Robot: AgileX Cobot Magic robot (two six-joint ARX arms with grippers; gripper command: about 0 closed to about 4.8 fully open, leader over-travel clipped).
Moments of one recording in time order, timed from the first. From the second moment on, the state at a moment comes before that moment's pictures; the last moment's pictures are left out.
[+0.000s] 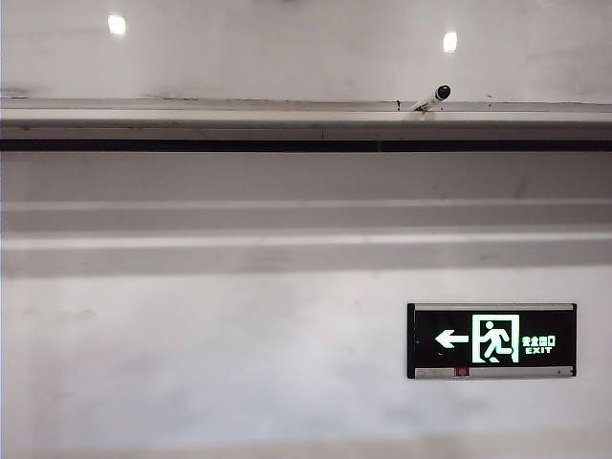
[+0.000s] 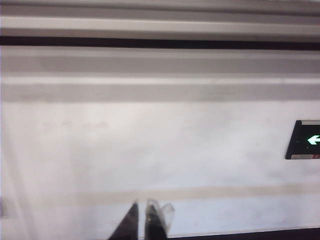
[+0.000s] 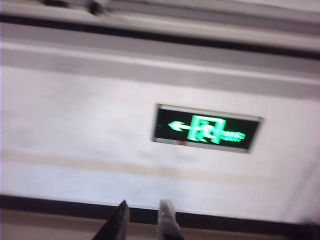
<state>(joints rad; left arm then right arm) 0.00 0.00 0.01 0.05 0.02 0.05 0.27 0.29 0.22 0.02 0.18 -0.02</state>
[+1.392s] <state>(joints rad) 0.00 0.00 0.01 0.05 0.02 0.05 0.05 0.00 0.01 0.01 0.08 0.00</state>
